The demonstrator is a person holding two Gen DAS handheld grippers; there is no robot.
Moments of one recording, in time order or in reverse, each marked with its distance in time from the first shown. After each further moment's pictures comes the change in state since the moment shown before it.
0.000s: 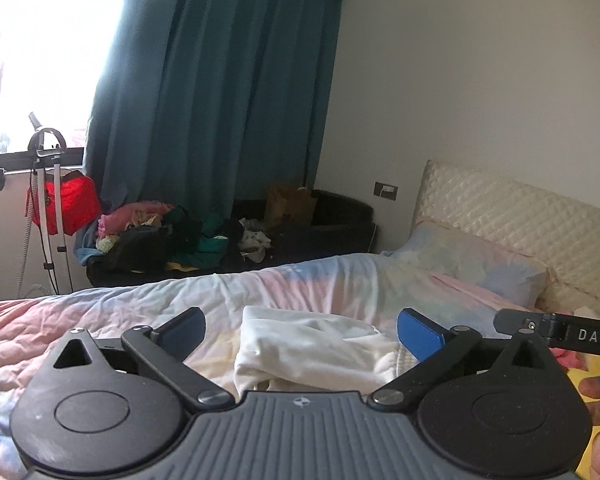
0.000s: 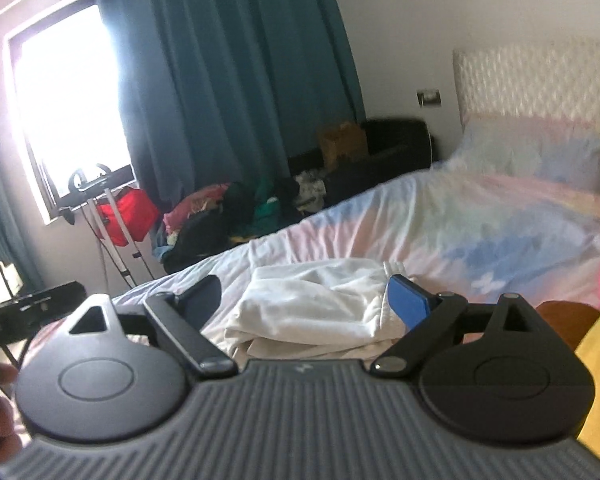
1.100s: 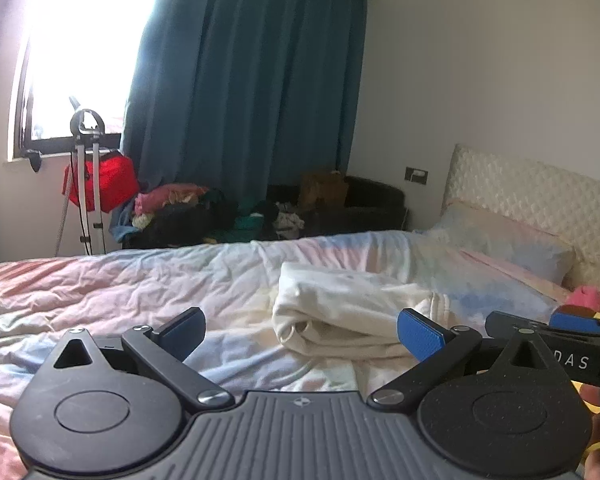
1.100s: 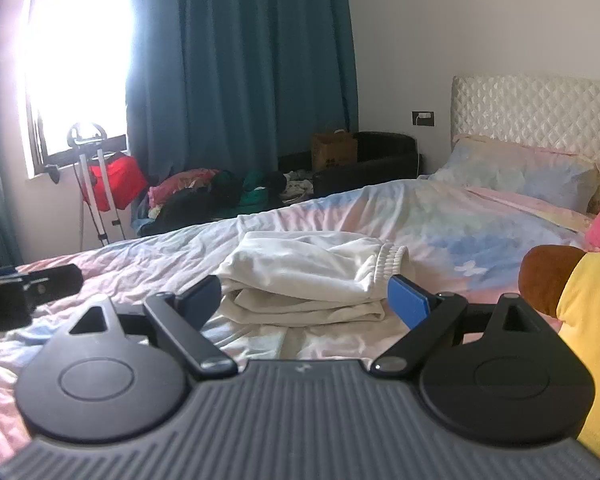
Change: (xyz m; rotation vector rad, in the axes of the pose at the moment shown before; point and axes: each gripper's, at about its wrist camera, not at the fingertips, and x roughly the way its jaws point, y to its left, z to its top) left arm -0.039 0.013 -0.085 -0.012 0.024 0.098; right arm -0.025 0.049 -0.098 -0.137 -0.034 -0.085
